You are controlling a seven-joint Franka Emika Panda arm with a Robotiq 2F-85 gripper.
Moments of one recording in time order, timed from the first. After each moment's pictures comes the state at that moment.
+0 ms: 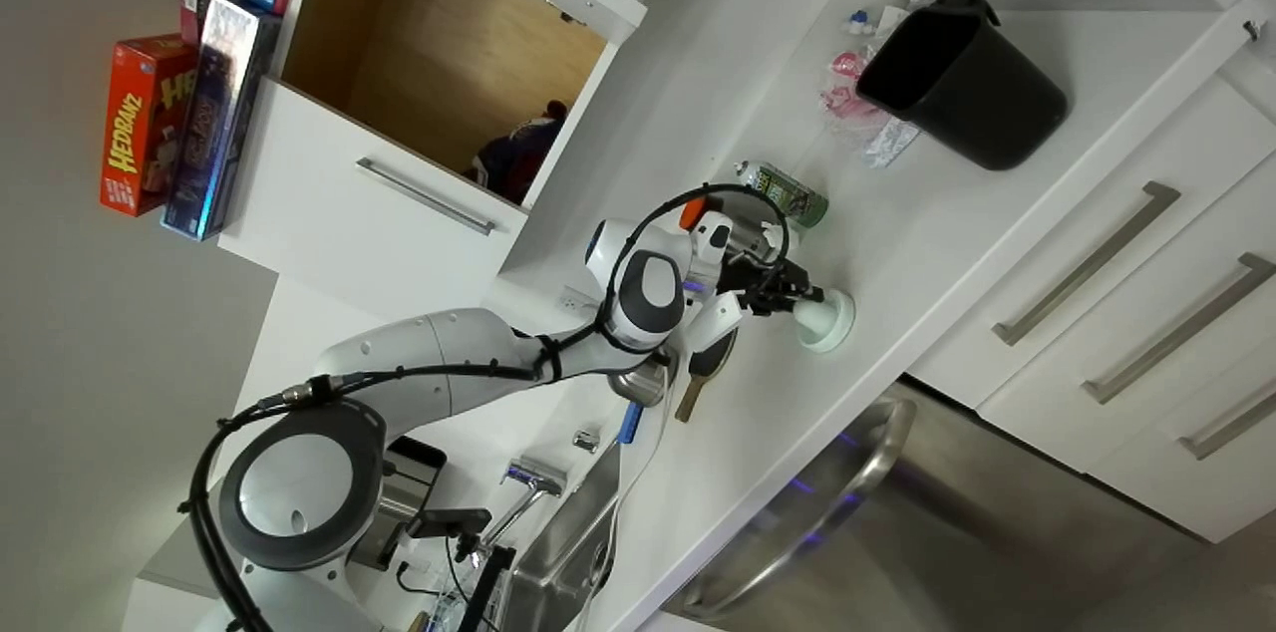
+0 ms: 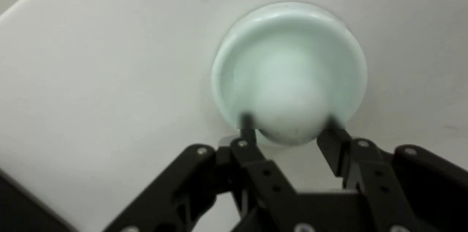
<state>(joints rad) 0.04 0.38 -0.12 -2.04 -0.10 2.64 0.04</state>
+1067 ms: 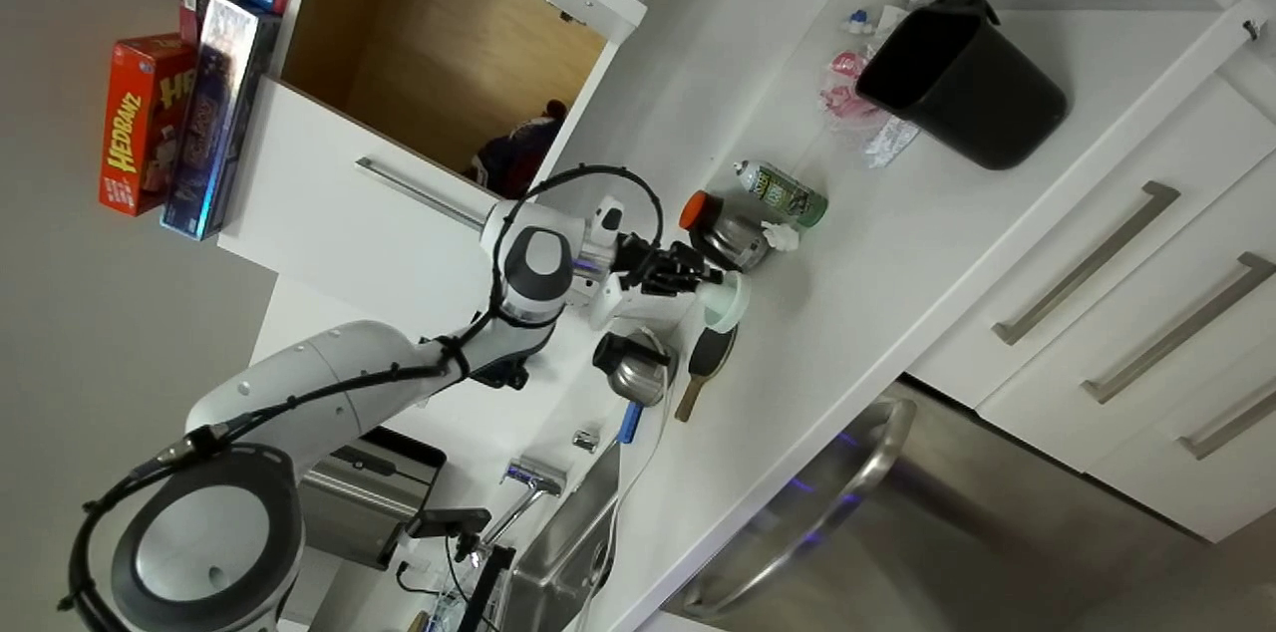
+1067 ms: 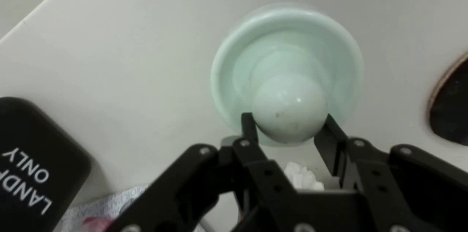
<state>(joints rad) 0.10 0.17 -0.05 -1.95 -0.14 2.33 0.20</state>
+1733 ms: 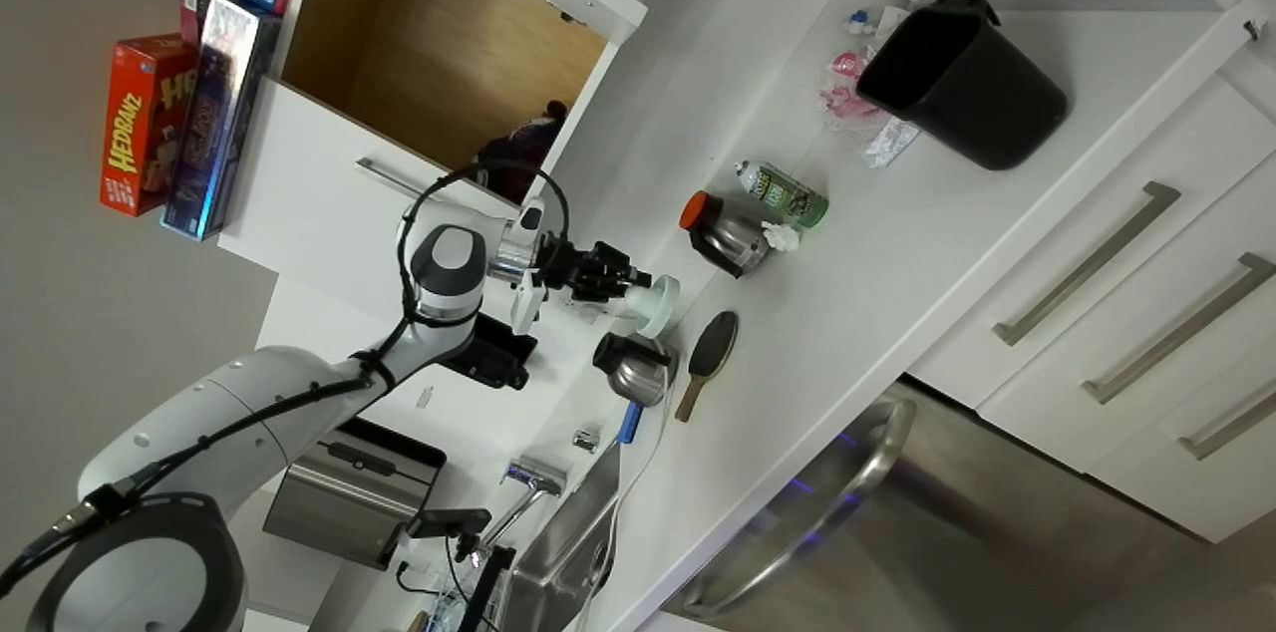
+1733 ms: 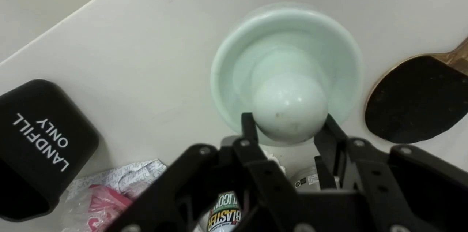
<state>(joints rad) 0.11 0.01 0.02 -1.89 -0.16 2.07 0.20</state>
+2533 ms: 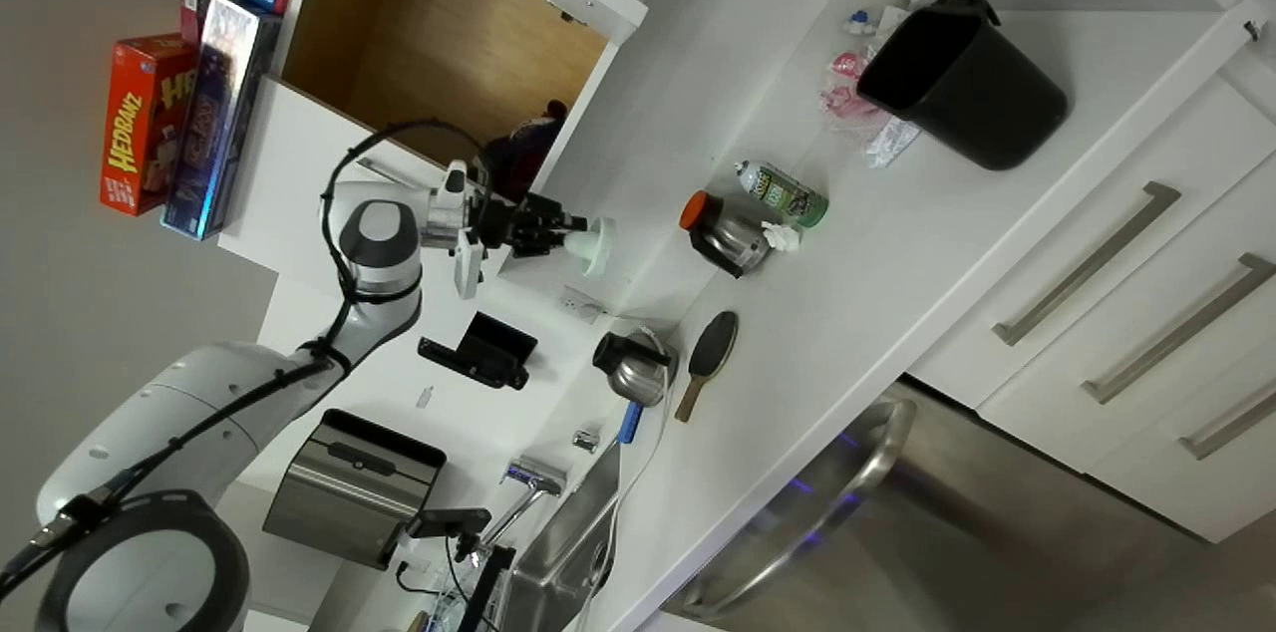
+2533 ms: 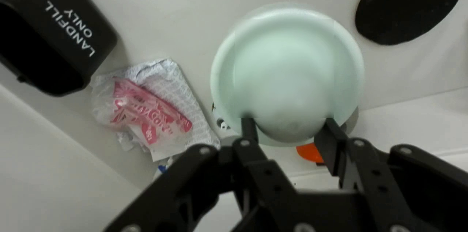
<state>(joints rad) 0.11 0.02 0.06 -1.65 -0.23 2.05 0.21</state>
